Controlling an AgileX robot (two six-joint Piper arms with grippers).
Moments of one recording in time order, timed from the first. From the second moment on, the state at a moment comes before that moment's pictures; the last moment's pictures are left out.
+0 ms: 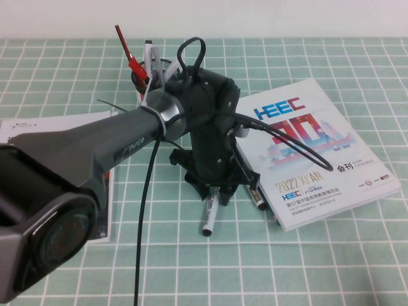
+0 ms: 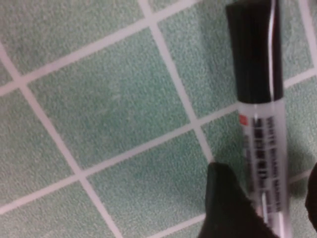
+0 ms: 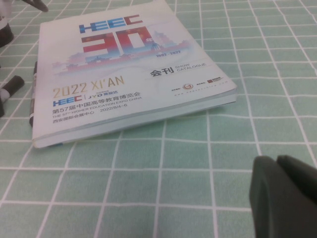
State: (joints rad) right arm 0.07 -0.02 0.03 0.15 0.34 -0.07; left arm -0.71 2.26 -1.89 -0.02 1.16 -0.19
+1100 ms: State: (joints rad) right arm 0.07 -0.02 0.03 0.15 0.34 -0.07; left arm -0.69 1.75 -1.50 0.14 0.41 -0.06
